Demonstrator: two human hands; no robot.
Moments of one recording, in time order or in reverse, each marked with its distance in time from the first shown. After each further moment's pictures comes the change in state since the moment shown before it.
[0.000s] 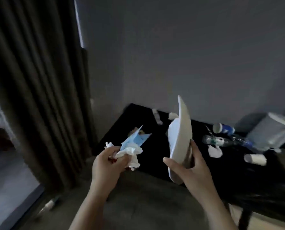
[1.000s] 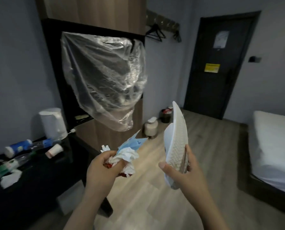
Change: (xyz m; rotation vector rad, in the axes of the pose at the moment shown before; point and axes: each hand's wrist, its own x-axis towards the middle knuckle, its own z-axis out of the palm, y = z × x) left_hand -0.451 0.149 0.372 -0.148 -1.193 0.352; right_hand -0.447 0.085 -0.433 -0.064 1.251 0.220
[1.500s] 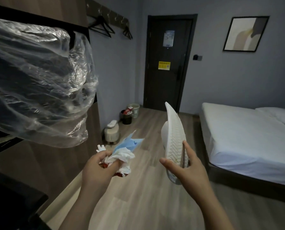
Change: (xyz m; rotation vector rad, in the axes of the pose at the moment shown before) left_hand 0.141 -0.022 0.174 -0.199 -0.308 0.020; right_hand 0.132 0.041 -0.088 -0.090 0.326 0.016
